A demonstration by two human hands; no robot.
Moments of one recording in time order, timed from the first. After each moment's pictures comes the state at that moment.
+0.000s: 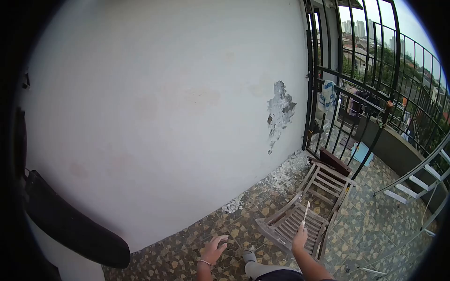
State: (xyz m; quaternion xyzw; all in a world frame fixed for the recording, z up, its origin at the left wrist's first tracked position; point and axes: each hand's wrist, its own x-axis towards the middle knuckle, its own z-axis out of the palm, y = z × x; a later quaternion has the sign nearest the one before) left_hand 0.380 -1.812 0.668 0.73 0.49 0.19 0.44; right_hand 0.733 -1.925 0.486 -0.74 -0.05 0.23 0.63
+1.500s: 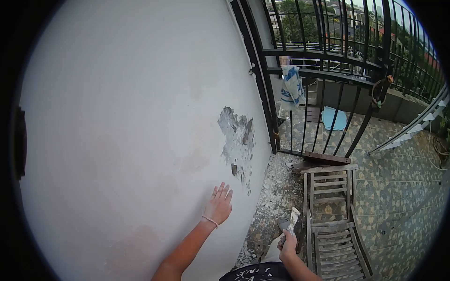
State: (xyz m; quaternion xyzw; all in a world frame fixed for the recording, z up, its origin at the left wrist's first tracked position) left_hand 0.888 -1.132 0.702 1.00 -0.01 0.02 -0.09; right_hand 0.883 -1.430 0.578 -0.46 0.35 0.29 0.76
